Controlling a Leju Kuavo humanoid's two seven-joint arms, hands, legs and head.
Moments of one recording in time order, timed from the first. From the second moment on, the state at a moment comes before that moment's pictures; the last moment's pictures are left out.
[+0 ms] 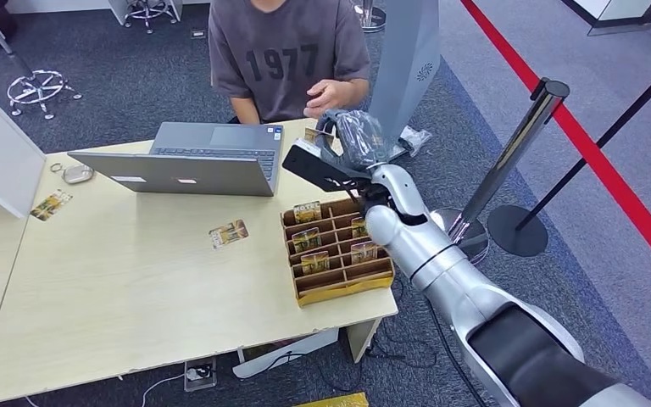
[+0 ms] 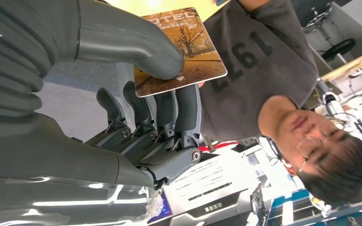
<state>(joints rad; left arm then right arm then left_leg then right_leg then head) -0.17 0.06 -0.99 -0.23 0.40 0.41 -0.01 -0.74 -0.08 0.70 -1.03 0.39 -0.37 0.18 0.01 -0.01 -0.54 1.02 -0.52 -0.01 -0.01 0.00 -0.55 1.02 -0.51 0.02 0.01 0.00</state>
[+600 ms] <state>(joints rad) -0.18 0.06 -1.00 -0.23 0.39 0.41 0.00 -0.75 0.01 0.68 -0.77 0.45 -0.63 0.07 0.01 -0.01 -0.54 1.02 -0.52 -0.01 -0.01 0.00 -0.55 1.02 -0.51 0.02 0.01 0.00</state>
